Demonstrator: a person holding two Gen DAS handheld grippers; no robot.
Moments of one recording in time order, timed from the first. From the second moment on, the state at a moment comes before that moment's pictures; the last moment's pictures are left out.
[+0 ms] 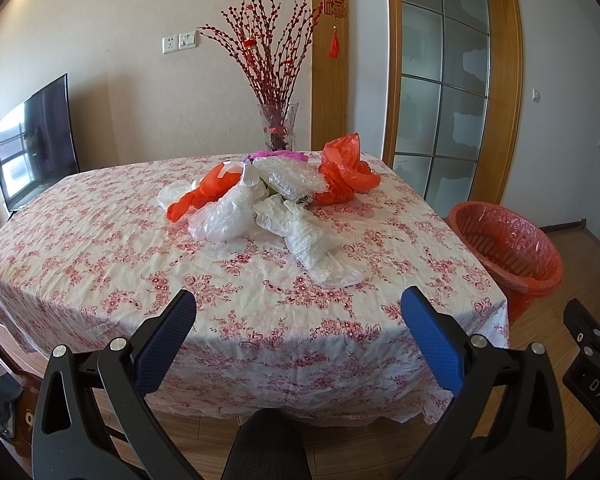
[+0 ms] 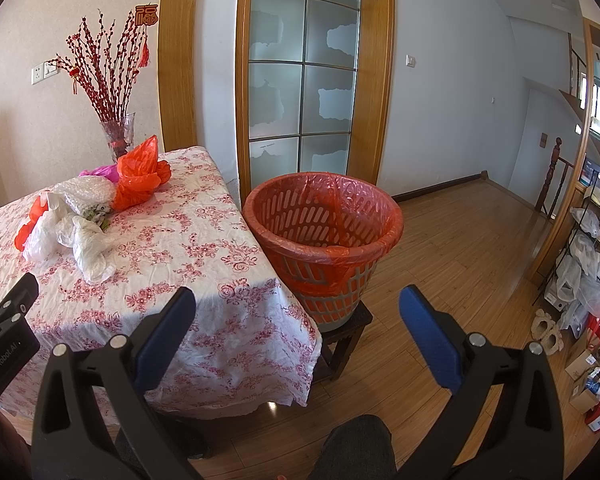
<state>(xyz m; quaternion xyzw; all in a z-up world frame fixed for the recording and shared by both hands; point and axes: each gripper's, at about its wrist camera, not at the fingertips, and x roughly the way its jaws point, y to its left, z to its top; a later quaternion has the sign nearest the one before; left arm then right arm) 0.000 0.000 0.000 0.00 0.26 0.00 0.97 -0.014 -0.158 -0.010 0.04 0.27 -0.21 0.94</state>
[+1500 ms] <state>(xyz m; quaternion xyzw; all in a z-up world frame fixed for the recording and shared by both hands) 0.021 0.030 -0.007 -0.03 0.27 0.04 0.96 0.014 -0.150 -0.012 0.04 0.27 -0.17 0.95</state>
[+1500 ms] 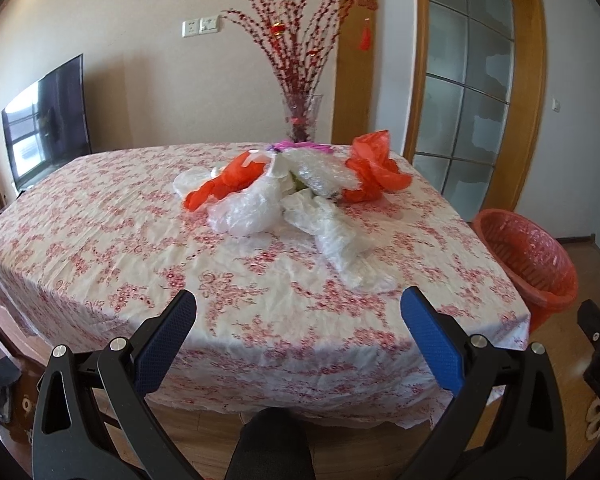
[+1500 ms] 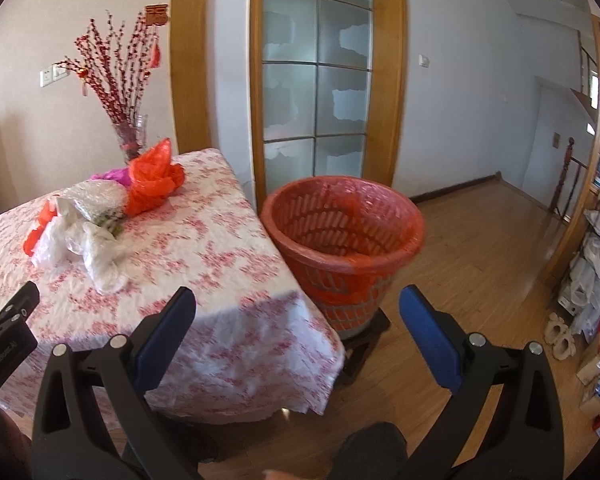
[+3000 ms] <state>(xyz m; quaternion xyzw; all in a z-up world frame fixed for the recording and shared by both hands) 0.113 0.151 -0.036 -0.08 0.31 0.10 0.94 0.234 -0.006 -0.082 0.02 0.39 0.09 0.92</state>
